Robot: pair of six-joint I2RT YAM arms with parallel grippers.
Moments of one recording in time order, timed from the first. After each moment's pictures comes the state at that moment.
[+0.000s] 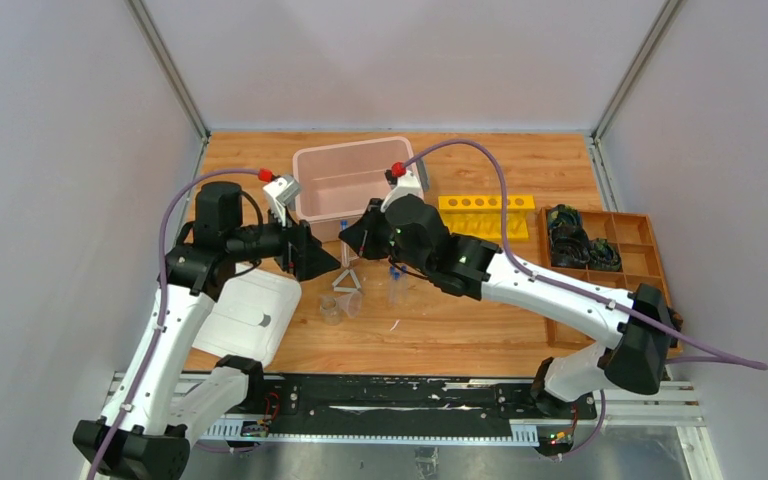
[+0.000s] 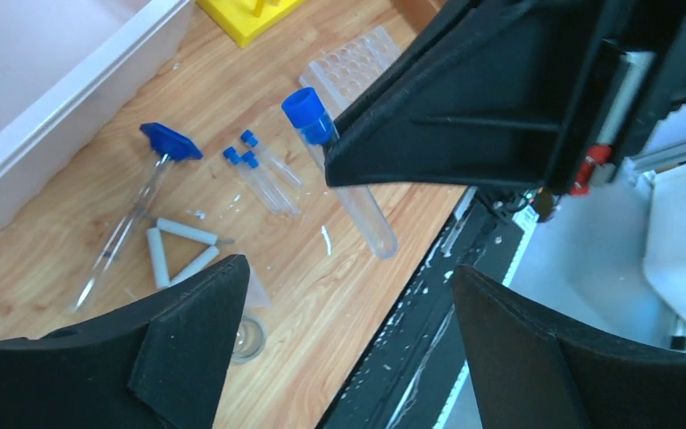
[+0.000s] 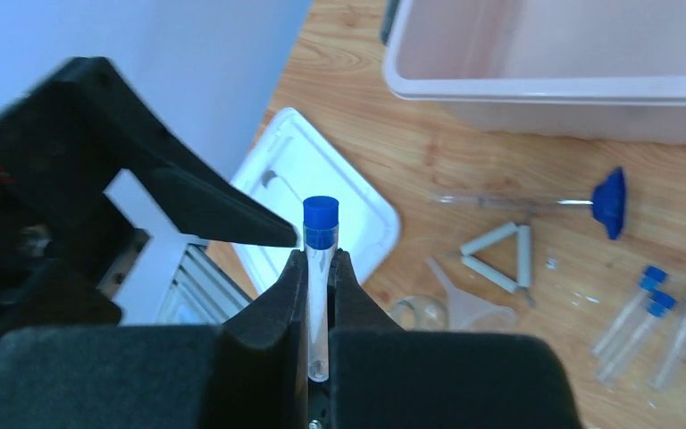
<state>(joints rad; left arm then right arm) -0.20 0.91 1.03 -0.70 0.83 -0.03 1.06 1.41 1.25 -0.17 0.24 0.76</state>
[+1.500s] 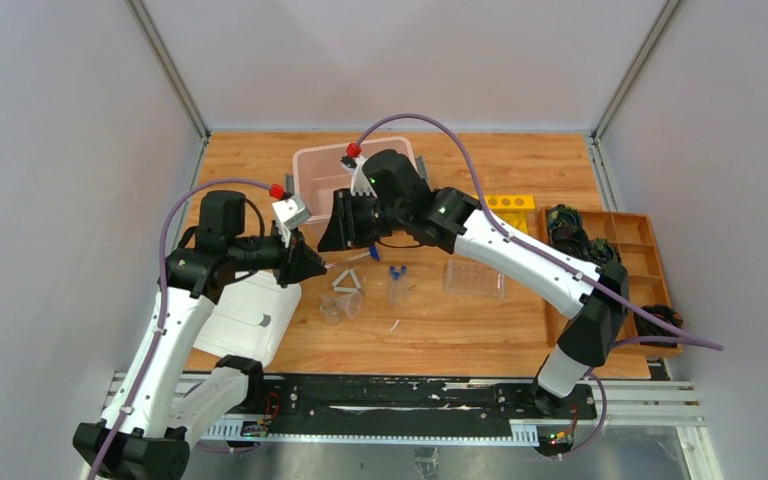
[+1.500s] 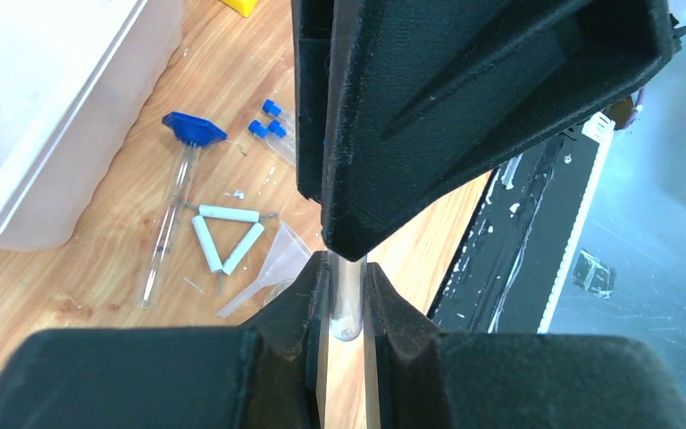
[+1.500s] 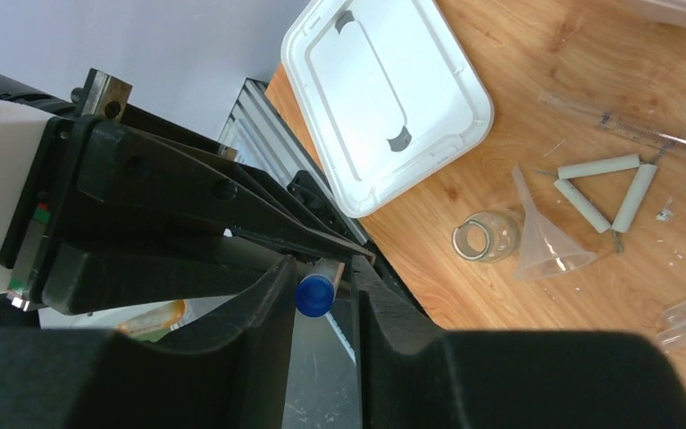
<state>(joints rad) -0.20 0.90 1.00 -0.82 0.87 0.31 0.96 1.65 1.66 -0.52 -0.33 0.68</state>
